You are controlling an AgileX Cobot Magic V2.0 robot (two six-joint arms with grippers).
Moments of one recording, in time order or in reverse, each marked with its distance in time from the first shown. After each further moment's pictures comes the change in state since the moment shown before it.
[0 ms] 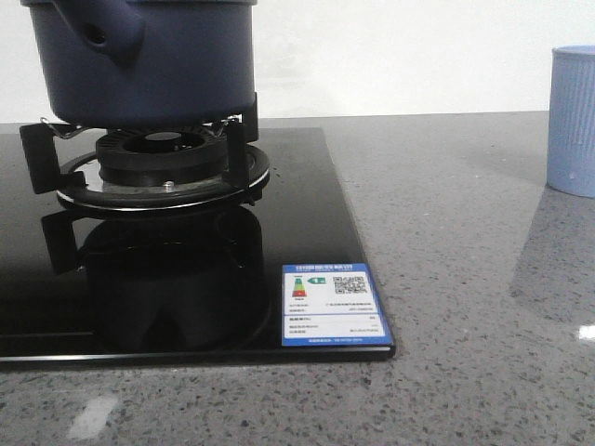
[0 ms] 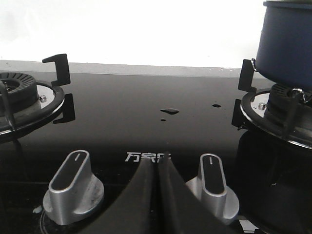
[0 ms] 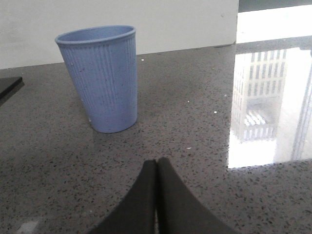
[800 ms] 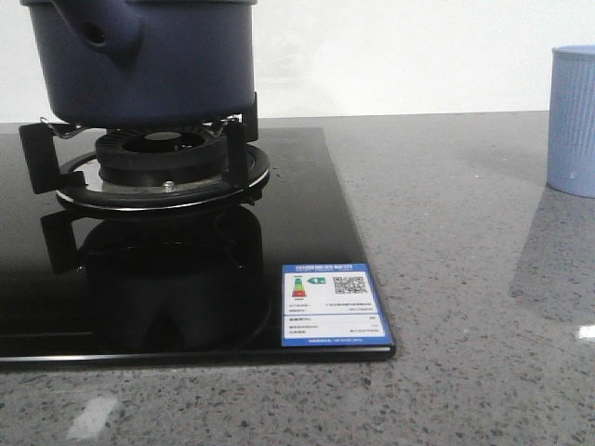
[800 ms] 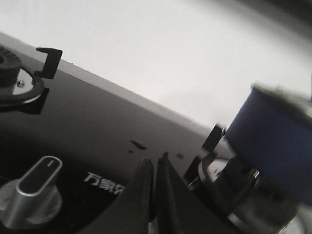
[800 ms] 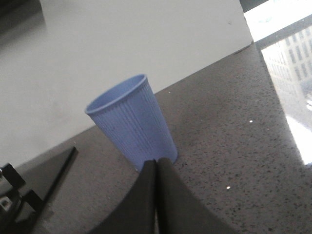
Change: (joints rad) left arm 0.000 0.000 0.000 -0.487 -0.122 0.000; right arm 0.000 0.000 0.000 0.430 -0.131 0.000
